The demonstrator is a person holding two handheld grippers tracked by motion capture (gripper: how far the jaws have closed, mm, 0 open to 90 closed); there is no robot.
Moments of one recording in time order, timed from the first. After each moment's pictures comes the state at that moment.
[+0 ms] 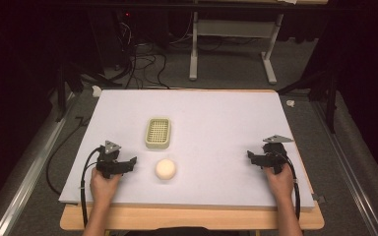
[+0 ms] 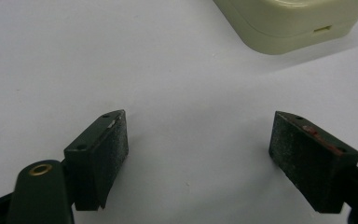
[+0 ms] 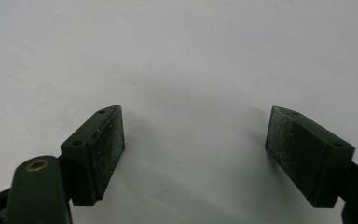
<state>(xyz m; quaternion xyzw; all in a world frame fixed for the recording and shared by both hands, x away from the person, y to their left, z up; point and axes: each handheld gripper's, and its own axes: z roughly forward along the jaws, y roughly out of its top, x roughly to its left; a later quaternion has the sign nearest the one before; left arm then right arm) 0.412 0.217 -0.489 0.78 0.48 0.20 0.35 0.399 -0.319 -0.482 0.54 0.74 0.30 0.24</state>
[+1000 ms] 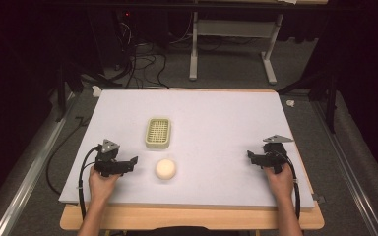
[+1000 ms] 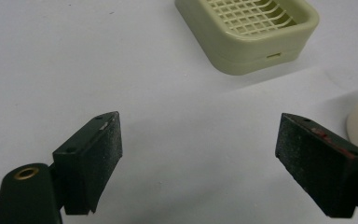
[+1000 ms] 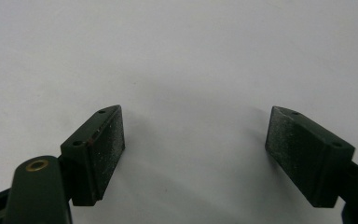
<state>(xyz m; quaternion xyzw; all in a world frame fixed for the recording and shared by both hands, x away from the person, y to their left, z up) 0.400 0.214 -0.465 0.78 0.47 0.19 0.37 0.399 -0.319 -0.482 0.55 0.74 0.30 0.24</state>
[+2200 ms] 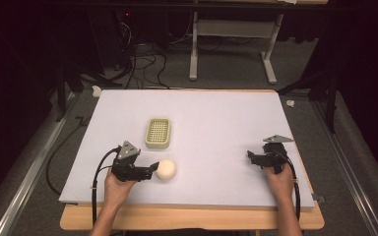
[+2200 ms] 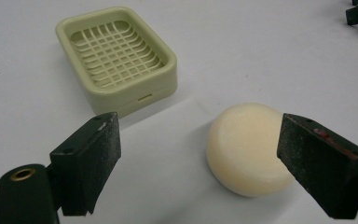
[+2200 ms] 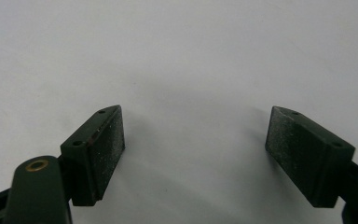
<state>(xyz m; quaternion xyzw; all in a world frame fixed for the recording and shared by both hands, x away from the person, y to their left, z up) 0.374 0.156 -0.439 0.80 0.38 0.15 0.43 0.399 -0.319 -0.482 0.55 0.74 0.30 0.24</state>
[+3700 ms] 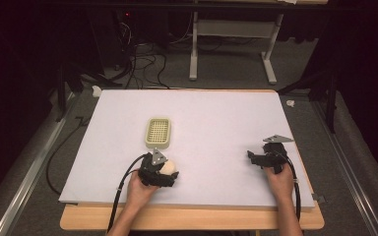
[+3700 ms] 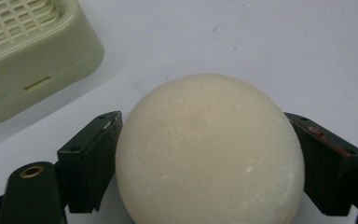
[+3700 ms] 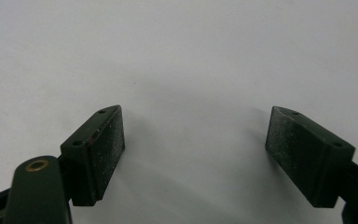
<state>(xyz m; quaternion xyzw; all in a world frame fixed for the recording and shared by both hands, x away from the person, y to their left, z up) 0.378 0.093 -0.485 0.85 0.35 0.15 0.36 0.399 -0.319 -0.482 0.55 0.74 0.30 0.24</state>
